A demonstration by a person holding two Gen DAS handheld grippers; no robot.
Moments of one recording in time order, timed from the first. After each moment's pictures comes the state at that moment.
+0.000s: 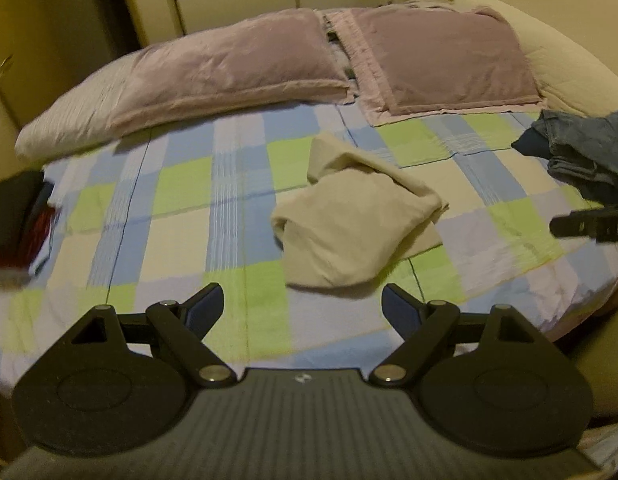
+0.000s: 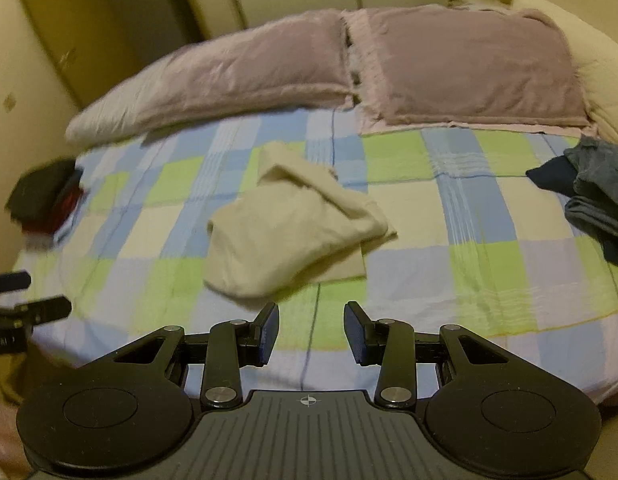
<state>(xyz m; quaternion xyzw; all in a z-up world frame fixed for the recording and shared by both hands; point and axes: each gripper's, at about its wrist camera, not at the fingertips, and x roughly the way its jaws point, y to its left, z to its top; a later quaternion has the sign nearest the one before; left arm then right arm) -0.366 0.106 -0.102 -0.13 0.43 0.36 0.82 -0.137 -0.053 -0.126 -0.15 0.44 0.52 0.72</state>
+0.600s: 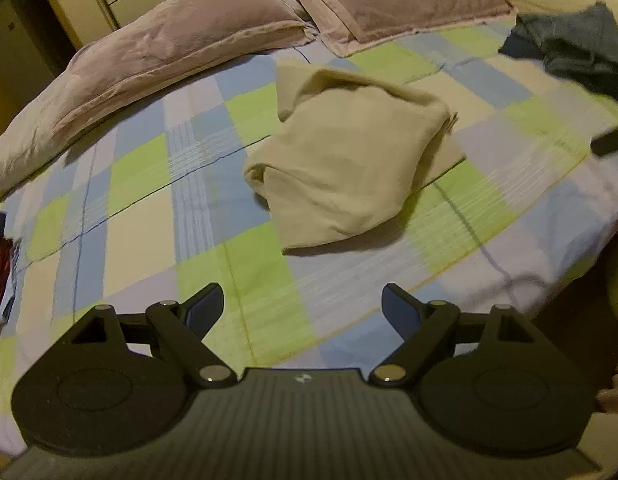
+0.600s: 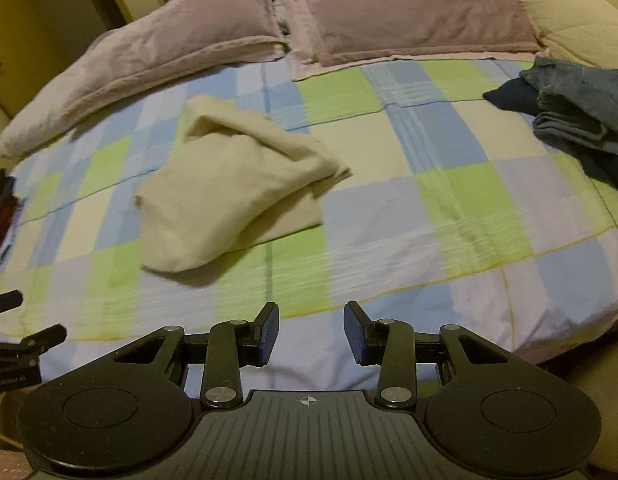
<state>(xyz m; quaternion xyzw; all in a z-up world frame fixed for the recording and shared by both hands) -0.358 0.144 -0.251 -0.05 0.49 0.28 0.82 -0.117 -0.044 -0.224 -0.16 0.49 0.42 0.75</state>
